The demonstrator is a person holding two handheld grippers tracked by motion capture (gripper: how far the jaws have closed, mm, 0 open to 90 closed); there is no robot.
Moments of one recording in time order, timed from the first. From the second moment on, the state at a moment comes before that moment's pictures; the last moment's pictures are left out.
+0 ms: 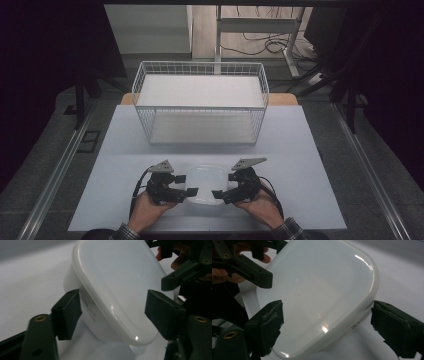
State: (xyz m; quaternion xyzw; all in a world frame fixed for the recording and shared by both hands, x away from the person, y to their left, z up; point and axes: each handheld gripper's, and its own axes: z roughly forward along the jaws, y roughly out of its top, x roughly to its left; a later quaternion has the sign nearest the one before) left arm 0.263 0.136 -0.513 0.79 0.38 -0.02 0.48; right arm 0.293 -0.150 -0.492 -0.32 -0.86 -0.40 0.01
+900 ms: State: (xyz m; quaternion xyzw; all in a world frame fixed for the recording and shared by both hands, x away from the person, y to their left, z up) left arm 0.258 0.146 -0.503 0.74 0.44 0.04 0.51; right arm 0.289 -0.168 -0.470 -0.39 -0.80 -0.46 -0.05
